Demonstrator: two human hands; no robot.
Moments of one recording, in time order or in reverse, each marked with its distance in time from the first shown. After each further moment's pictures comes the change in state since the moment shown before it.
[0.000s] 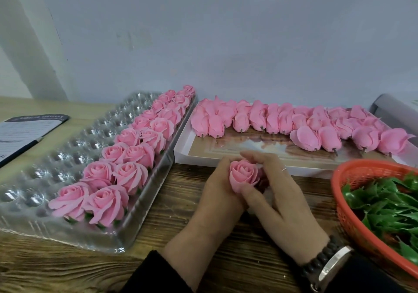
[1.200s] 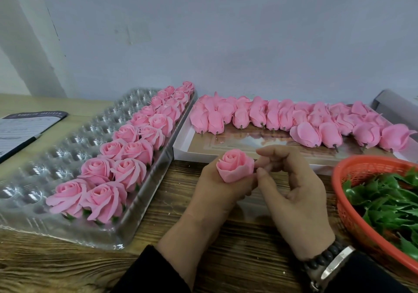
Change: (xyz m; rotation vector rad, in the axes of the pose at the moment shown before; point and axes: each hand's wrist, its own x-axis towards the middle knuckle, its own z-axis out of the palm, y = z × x) left_hand -0.002 0.006 -0.001 -0.220 0.036 -0.082; right_hand 0.000 -0.004 0.004 0.224 0.299 0.066
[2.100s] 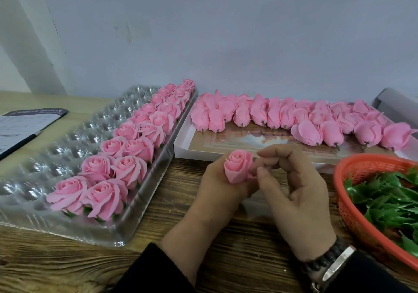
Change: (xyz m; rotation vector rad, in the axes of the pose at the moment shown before) left_hand 0.005 -0.007 -0.004 0.062 -0.096 0.078; right_hand -0.001 -0.009 0.000 0.059 -0.034 -0.022
